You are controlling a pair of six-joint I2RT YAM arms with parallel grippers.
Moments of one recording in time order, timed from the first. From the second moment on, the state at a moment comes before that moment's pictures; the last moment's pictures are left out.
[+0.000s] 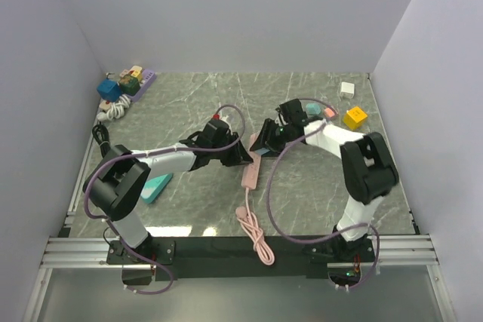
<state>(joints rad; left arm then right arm) -0.67 1.68 0.91 0.07 0.24 -0.91 0.38 1.83 1.15 -0.37 -0.55 0.72</state>
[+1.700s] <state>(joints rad) -0.66 1.70 0.91 0.01 0.23 -0.92 0.41 1.84 1.16 -0.34 -0.47 0.70</state>
